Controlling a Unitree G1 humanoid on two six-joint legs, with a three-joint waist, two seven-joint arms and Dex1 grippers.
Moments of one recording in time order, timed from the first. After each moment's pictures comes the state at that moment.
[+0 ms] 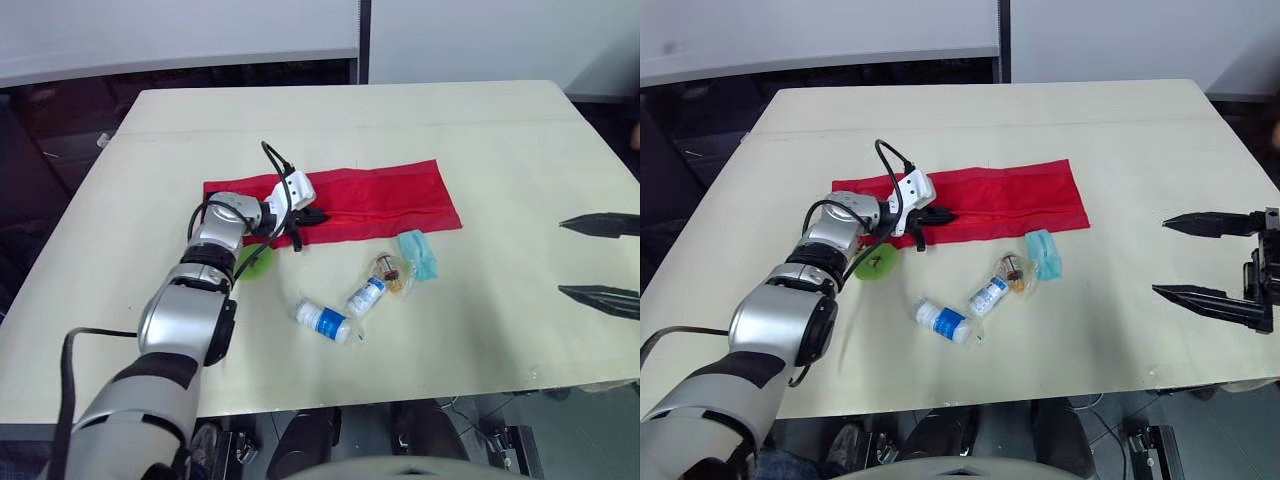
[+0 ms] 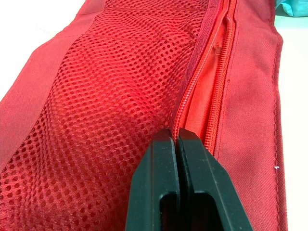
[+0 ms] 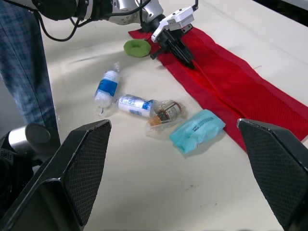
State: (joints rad) left arm -1.05 0.45 -0.12 1.23 0.09 -0.26 -1.11; right arm 0.07 -1.12 -0.66 -0.40 0.91 0.57 1.30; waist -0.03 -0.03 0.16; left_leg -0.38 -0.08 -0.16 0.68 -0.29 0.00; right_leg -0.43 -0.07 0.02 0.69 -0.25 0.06
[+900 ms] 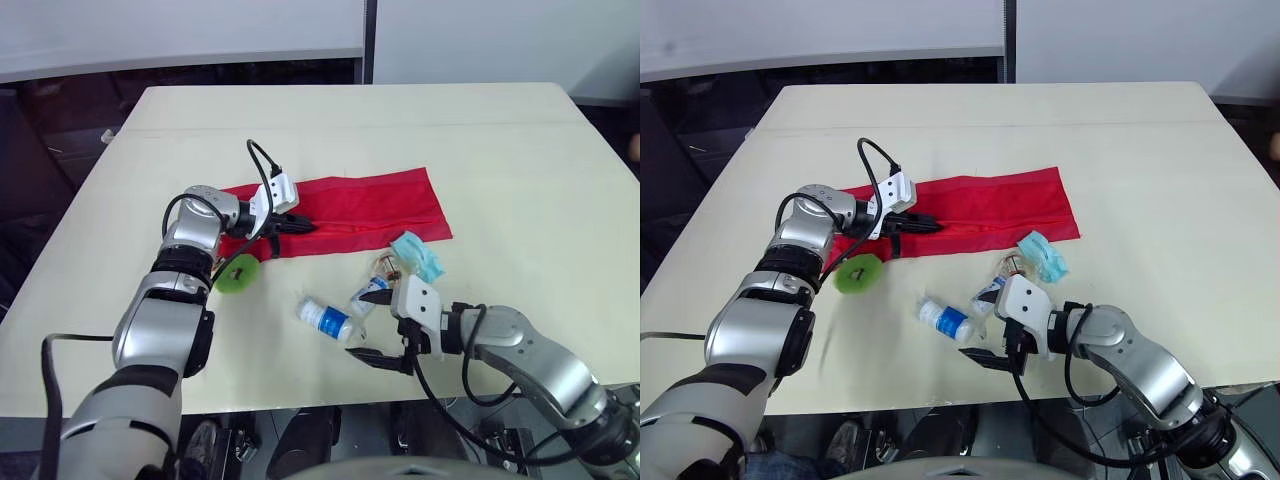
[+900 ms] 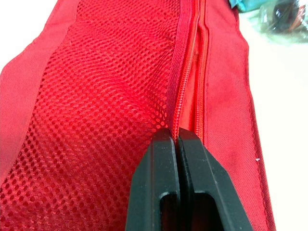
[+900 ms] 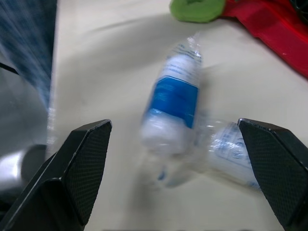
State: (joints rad) left arm -0.97 0.54 -0.13 0.99 0.05 -0.11 -1.34; right arm -0.22 -0.56 0.49 -0.52 0.30 0.56 0.72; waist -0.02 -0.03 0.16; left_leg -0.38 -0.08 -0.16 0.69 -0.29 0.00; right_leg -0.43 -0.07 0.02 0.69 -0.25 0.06
